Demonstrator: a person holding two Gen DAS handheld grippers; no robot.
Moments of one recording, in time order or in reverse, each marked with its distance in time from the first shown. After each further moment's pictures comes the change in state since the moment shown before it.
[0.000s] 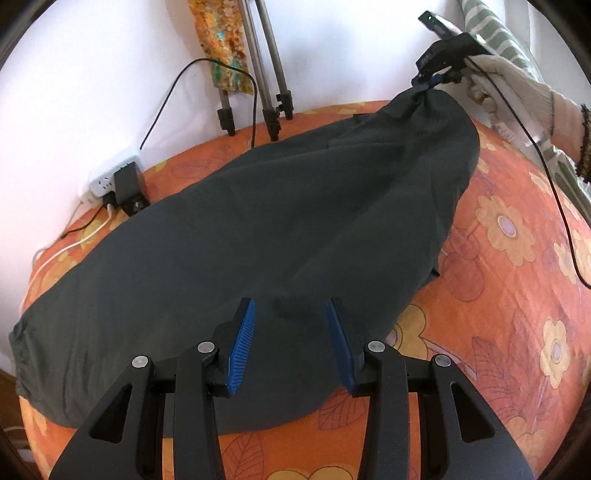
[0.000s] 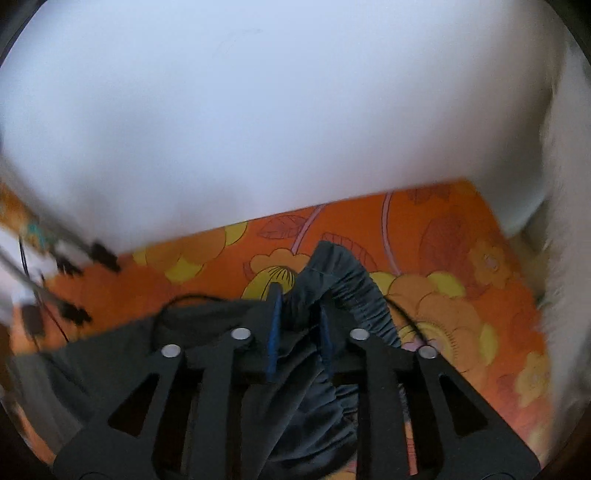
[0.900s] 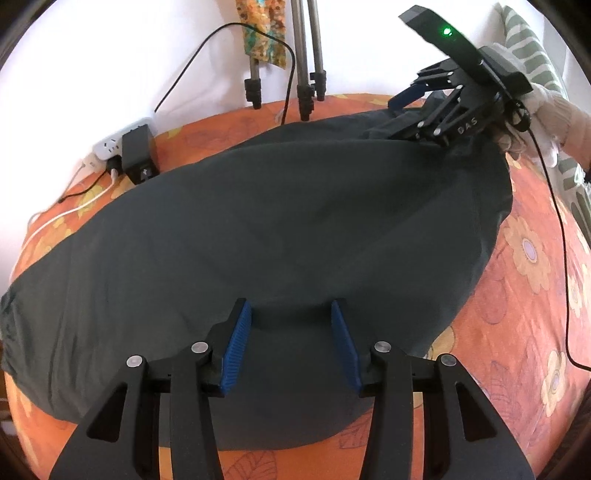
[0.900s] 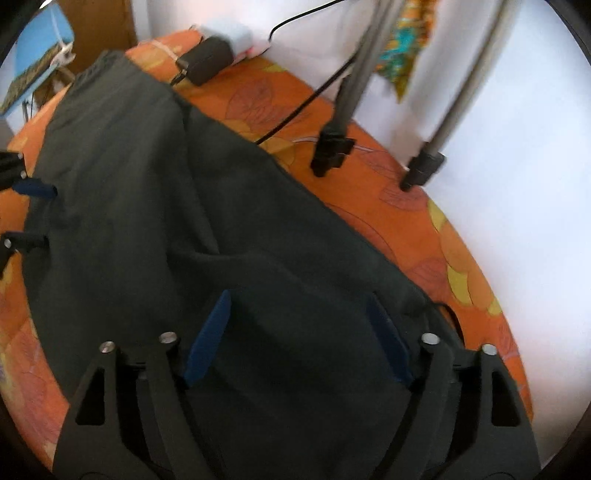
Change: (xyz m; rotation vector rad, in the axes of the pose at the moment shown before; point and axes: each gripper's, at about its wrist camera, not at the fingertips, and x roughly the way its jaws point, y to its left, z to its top) left arm 0.030 0.020 -0.002 -0.119 0.077 -0.001; right arm 0.013 0.191 -0.091 -1.049 0.113 0.317
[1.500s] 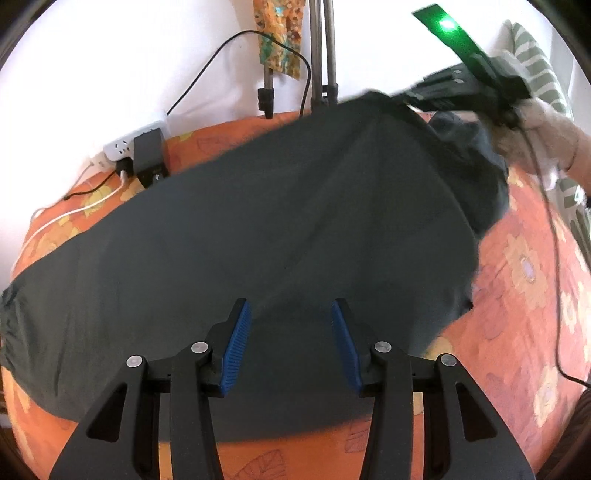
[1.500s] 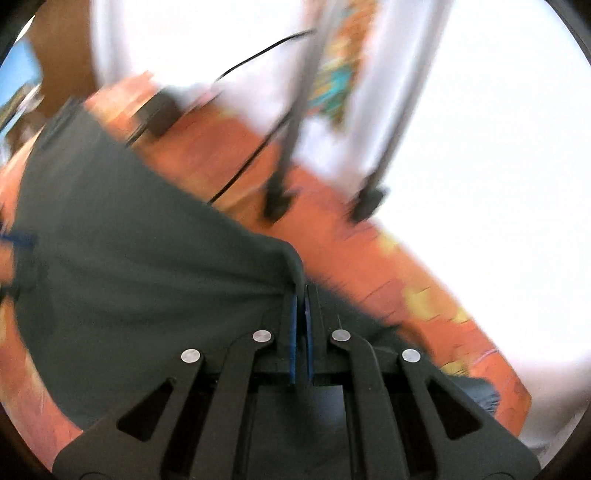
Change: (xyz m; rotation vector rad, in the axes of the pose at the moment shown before) left arm -0.006 0.008 0.006 -0.045 -0.030 -0.013; right arm -0.037 -0.022 0.010 0.179 -0.144 -0.170
